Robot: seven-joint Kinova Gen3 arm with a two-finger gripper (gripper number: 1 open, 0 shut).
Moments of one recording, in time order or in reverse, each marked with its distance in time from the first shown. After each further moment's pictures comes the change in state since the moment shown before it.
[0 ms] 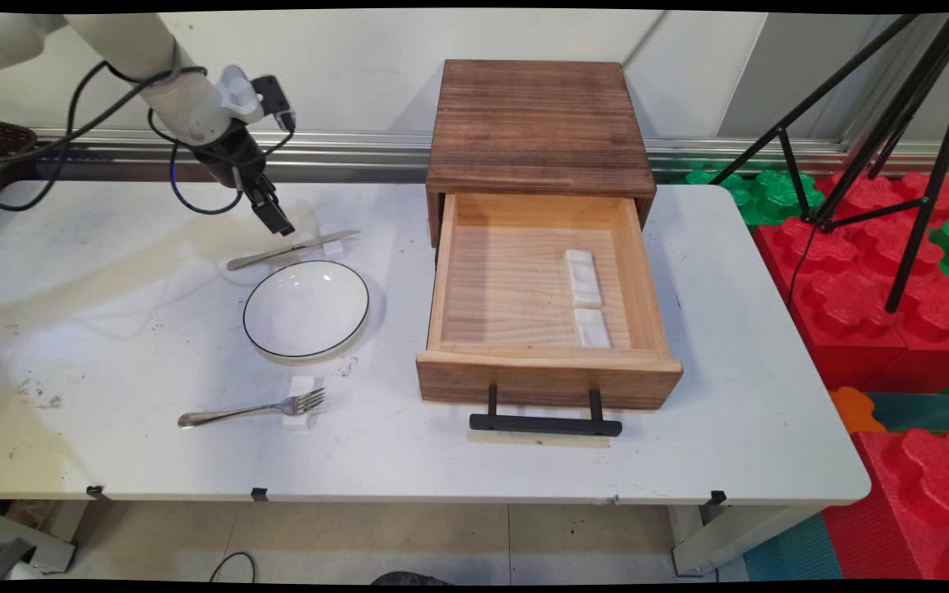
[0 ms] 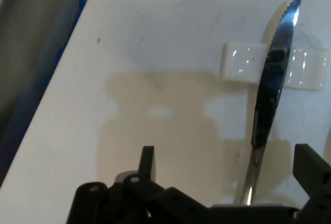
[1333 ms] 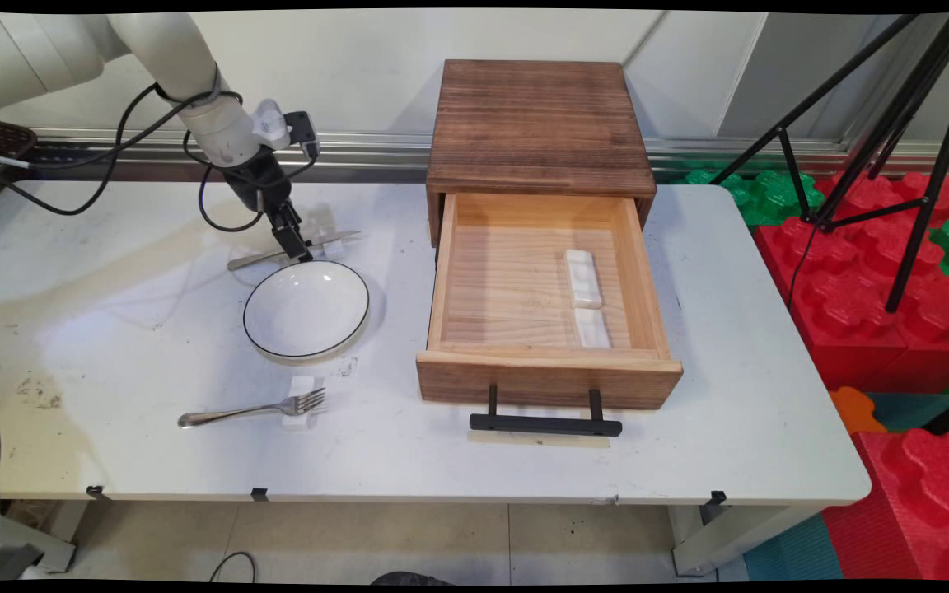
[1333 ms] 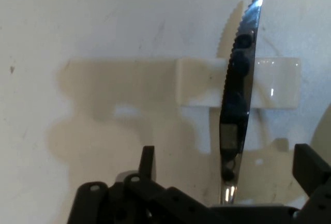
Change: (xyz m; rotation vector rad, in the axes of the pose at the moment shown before) arm 0.014 -0.007 0.054 -0.151 -0.035 0.080
